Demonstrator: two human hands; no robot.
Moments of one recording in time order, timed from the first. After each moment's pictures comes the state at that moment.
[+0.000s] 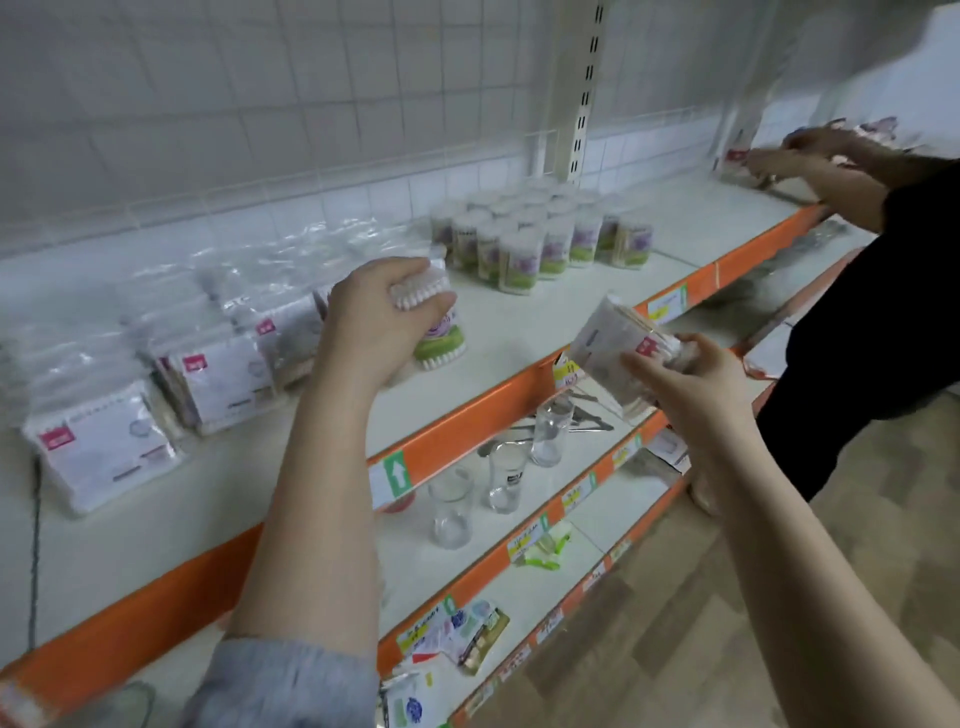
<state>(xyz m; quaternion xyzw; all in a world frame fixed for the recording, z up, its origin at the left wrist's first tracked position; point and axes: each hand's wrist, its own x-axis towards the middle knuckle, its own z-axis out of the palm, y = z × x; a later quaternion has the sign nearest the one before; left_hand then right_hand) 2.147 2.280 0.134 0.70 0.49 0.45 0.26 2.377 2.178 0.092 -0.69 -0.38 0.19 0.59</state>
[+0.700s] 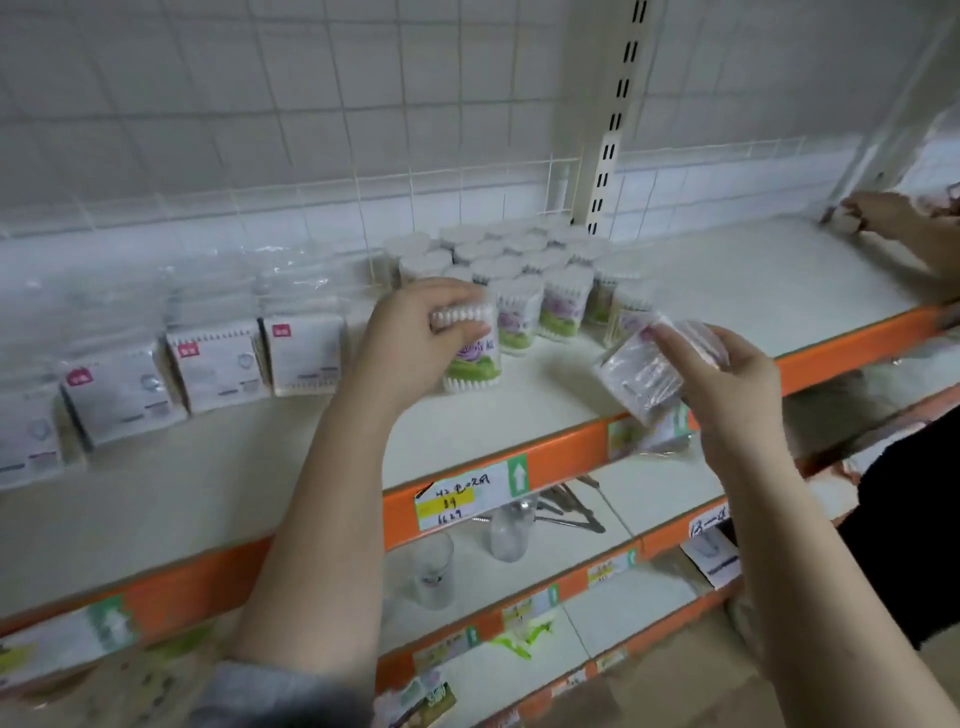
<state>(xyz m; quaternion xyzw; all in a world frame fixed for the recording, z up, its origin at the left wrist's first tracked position) 2.316 2.370 0.123 0.70 0.51 0.45 0.23 2.554 2.329 0.102 -0.57 -0.42 0.29 0.64</state>
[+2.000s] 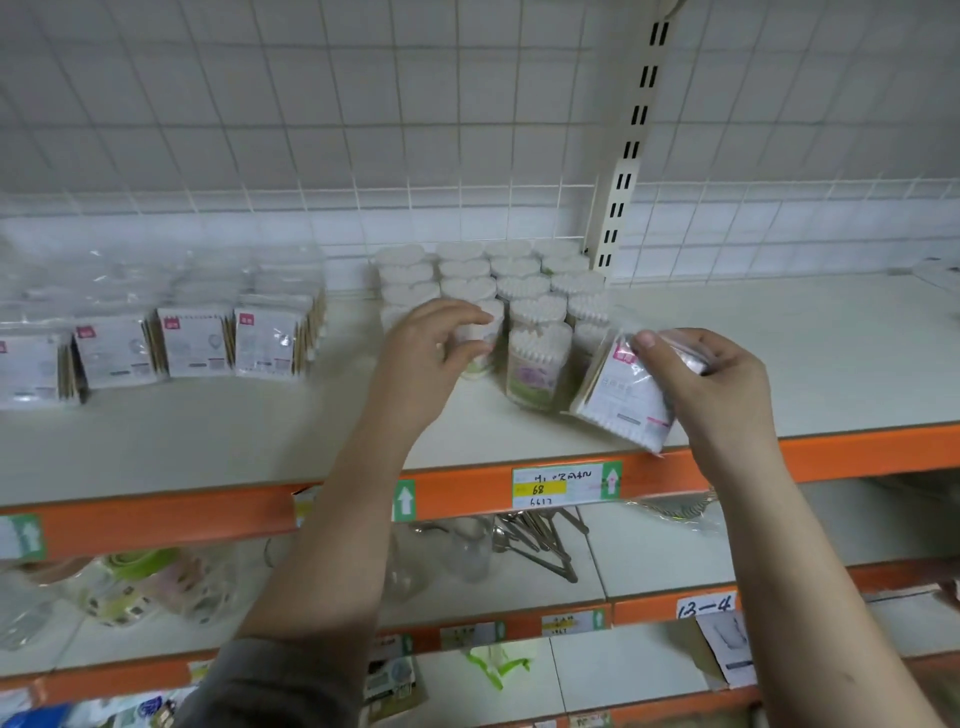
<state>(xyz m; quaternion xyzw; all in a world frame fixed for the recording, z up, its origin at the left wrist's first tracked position) 2.406 2.394 0.100 0.67 0.53 0.51 0.04 2.639 2.394 0.121 -0.47 -0.55 0.38 0.57</state>
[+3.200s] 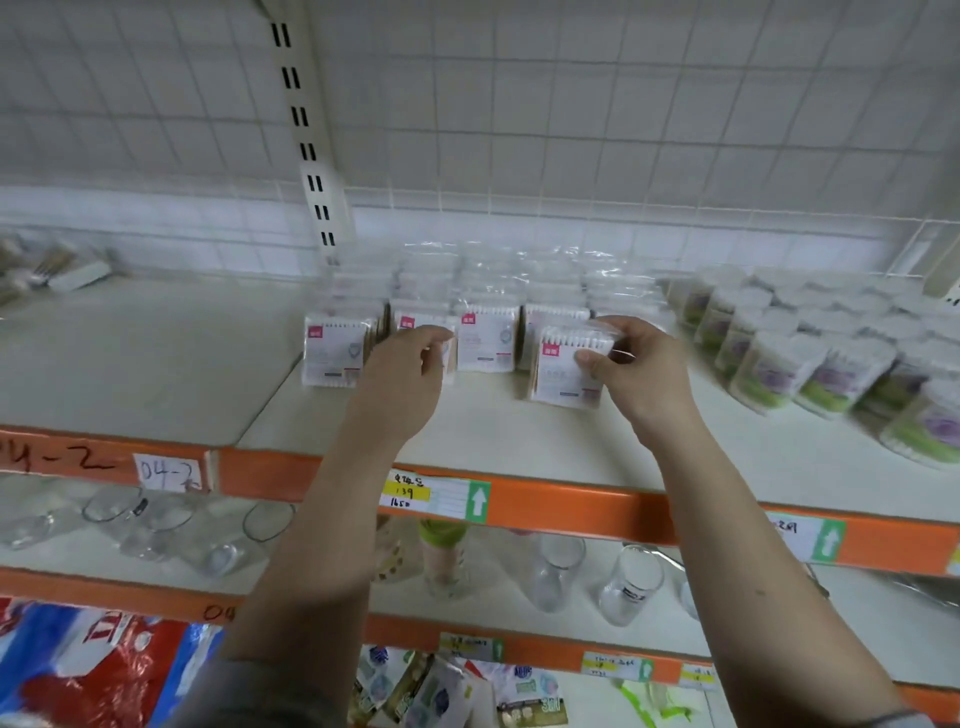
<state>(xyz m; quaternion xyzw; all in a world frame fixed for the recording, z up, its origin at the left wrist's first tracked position) 2.086 2.252 0.092 0.53 0.74 0.41 0.05 2.283 2.348 0.104 -0.43 -0.65 0.45 0.44</state>
